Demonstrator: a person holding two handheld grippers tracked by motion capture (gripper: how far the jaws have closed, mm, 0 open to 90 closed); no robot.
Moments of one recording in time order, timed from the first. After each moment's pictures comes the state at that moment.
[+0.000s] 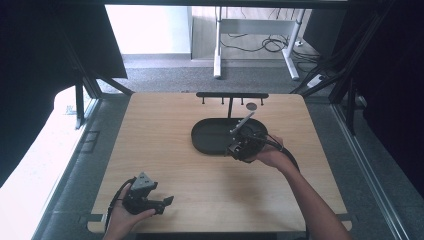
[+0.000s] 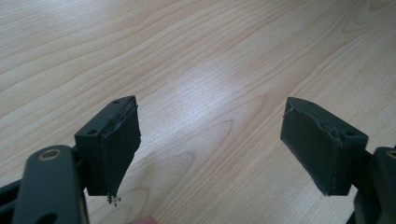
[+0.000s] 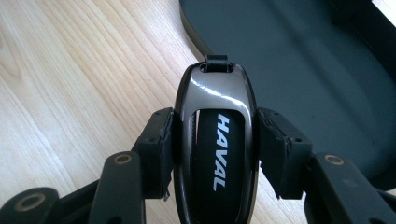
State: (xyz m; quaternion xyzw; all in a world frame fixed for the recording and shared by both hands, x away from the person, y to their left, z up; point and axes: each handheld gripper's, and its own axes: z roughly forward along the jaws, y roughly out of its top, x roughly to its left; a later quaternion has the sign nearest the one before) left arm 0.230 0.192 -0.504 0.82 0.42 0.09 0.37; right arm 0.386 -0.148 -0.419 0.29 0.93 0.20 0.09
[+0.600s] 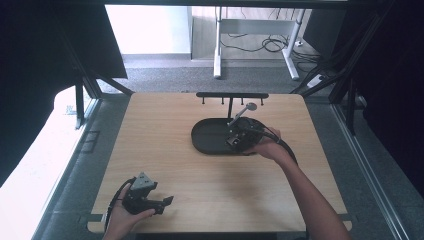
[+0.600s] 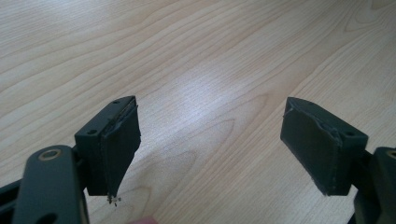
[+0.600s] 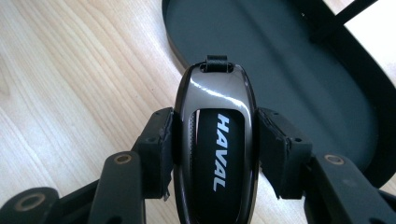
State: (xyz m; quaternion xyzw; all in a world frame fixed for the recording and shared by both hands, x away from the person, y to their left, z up) left arm 0.230 0.192 -0.505 0.82 0.42 0.10 0.37; right arm 0.402 -0.138 -0.405 0.29 0.93 0.20 0.10
